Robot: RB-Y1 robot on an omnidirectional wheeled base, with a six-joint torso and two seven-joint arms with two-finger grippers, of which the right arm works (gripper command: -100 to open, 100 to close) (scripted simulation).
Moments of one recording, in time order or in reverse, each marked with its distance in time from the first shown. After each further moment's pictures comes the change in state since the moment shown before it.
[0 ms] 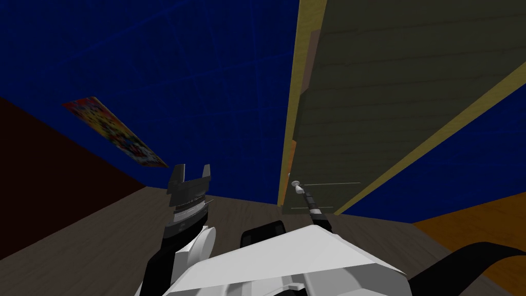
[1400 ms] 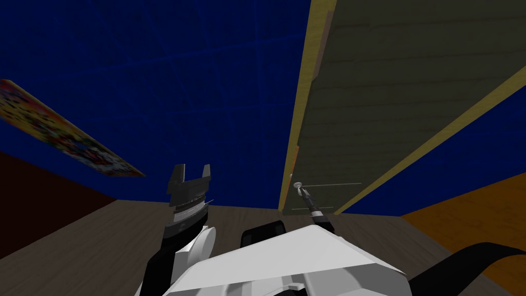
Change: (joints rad) arm -0.013 0.054 -0.170 0.030 0.287 -0.002 0.333
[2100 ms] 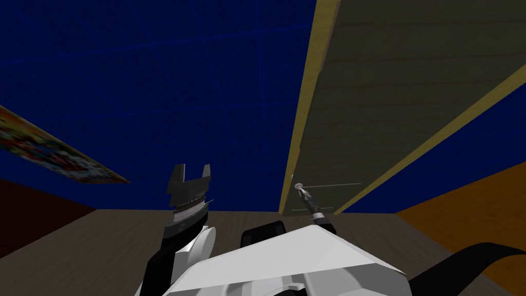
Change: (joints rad) arm -0.002 0.026 -0.083 0.008 0.137 -0.004 0.176
